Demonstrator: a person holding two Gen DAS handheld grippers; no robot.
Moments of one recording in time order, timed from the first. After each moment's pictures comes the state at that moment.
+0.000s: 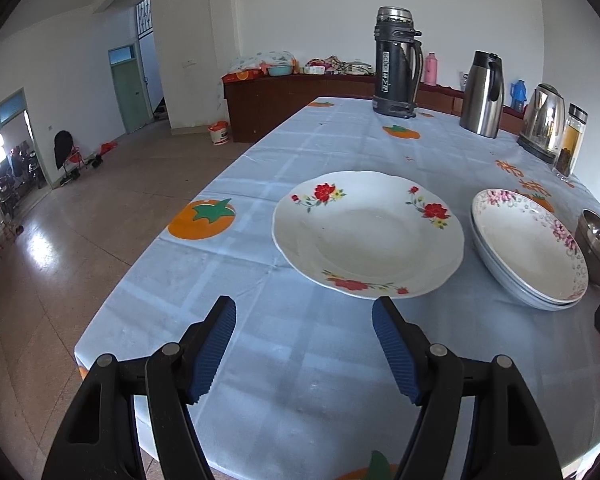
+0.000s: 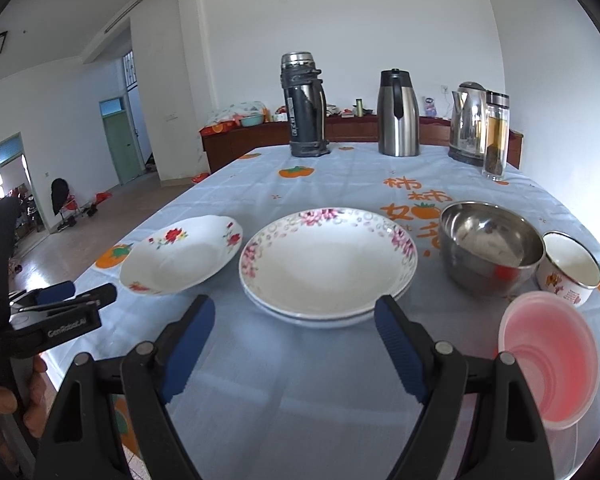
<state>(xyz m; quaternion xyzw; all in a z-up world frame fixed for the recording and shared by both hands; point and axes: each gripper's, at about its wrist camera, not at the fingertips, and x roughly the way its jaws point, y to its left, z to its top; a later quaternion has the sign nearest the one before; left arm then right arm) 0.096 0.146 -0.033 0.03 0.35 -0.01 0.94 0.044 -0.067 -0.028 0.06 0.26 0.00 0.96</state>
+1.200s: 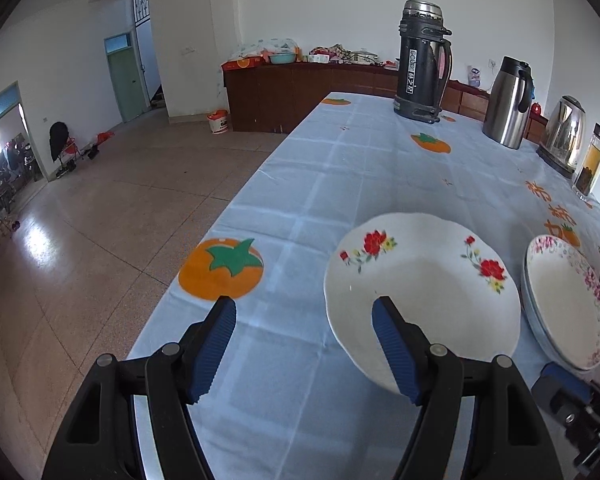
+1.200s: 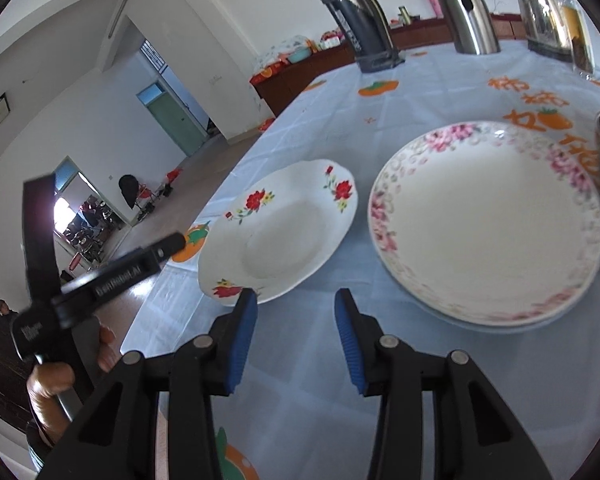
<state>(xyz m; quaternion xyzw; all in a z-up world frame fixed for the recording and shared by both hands) 0.182 0.188 -0.013 0.02 0.38 -0.01 0.92 0.133 -0.026 -0.056 0.21 0.37 0.15 0.89</state>
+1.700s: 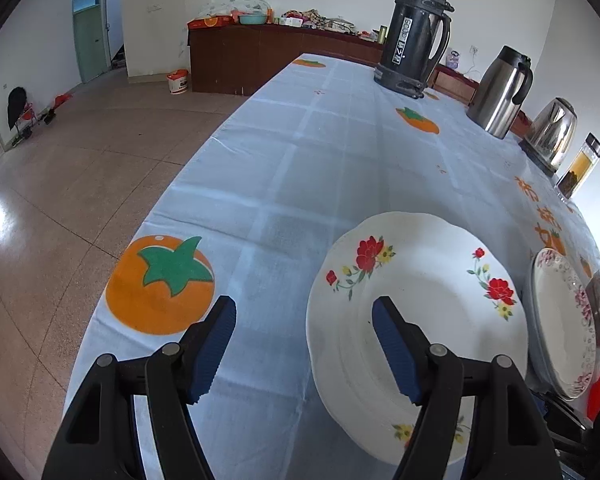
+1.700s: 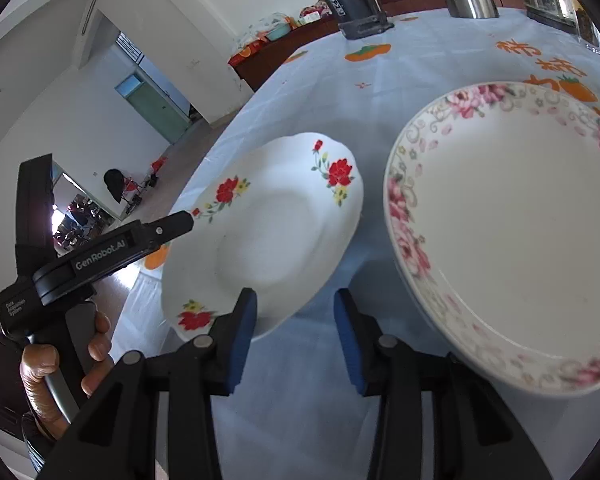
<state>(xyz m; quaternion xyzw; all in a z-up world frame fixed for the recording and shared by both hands) 0.245 0.194 -0.043 -0.03 0.45 -0.09 0.89 0.181 -0.013 -0.083 0.23 0.41 0.13 0.87</state>
